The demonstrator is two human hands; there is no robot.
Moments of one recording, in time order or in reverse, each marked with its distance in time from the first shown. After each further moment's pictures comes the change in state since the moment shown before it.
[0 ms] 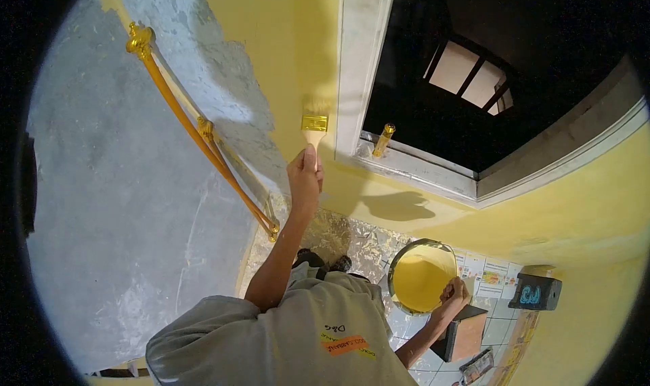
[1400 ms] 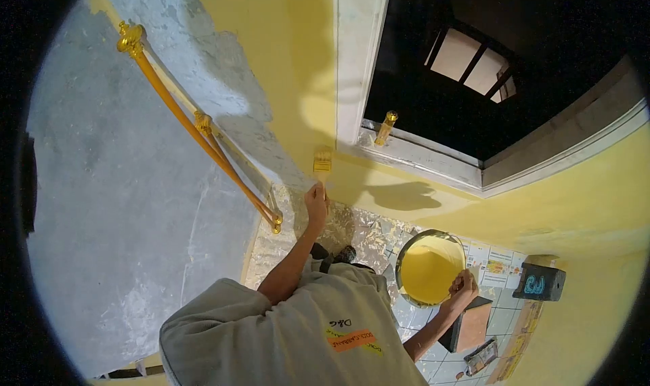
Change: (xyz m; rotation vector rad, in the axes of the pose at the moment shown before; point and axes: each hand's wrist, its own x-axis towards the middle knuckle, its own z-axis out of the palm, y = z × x) left_hand -0.015 -0.187 -0.064 0.023 0.082 -0.164; right_hand 0.010 0.002 -0.005 0.029 0.046 0.071
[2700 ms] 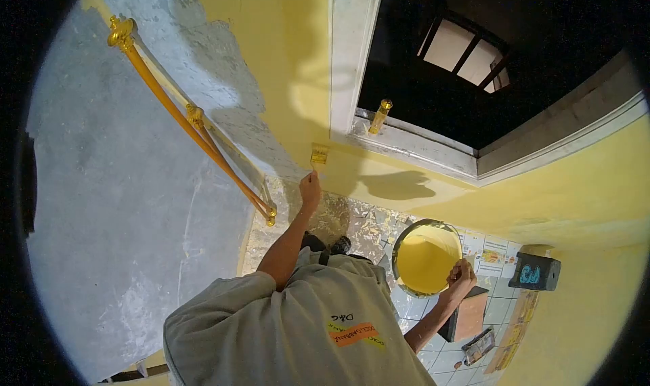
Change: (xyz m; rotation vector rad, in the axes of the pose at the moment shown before) left_hand 0.049 -0.065 -0.025 0.637 0.084 0.235; right_hand -0.009 -0.009 0.001 -0.022 -0.032 -0.027
